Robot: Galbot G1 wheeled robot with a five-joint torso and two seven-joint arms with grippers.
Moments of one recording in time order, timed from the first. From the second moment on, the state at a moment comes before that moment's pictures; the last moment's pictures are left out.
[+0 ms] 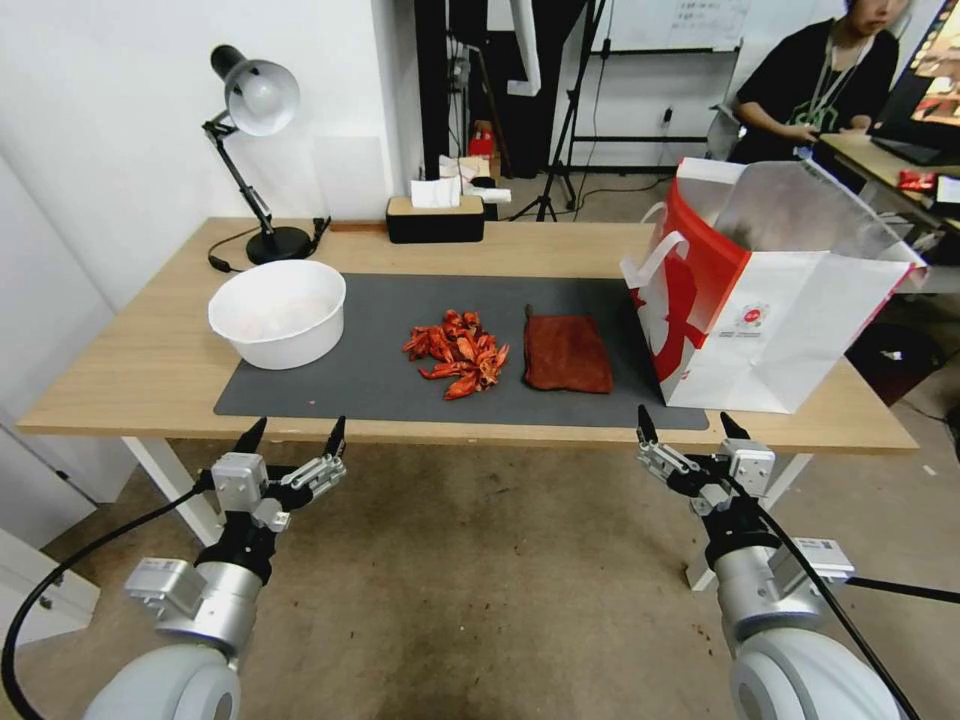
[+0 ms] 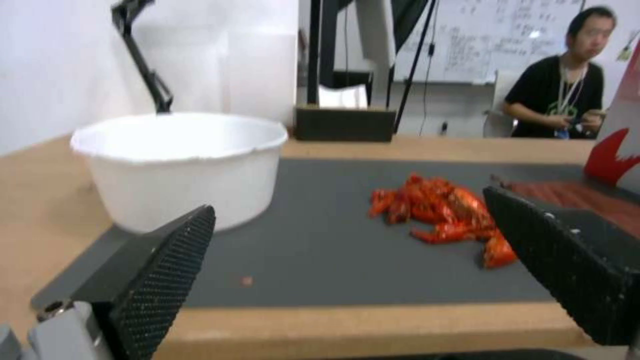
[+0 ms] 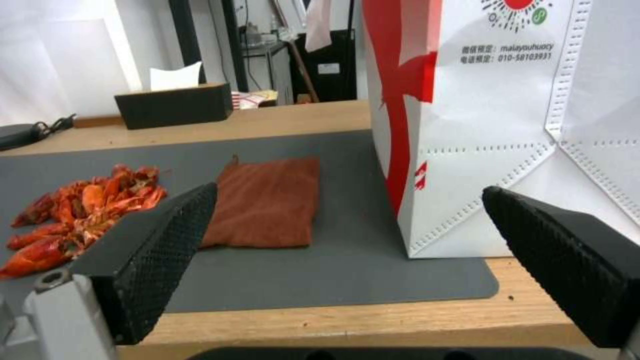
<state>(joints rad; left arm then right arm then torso) 1.70 -1.43 -0.70 -2.27 -0.33 0.04 0.17 -1.66 1.45 0.57 2.33 0.20 -0.19 0.07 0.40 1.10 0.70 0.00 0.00</state>
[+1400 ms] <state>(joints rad) 0.42 -0.37 0.19 -1.44 -0.52 -0.07 0.70 -1.67 1.48 0.59 2.37 0.20 -0.19 0.05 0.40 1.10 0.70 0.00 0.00</state>
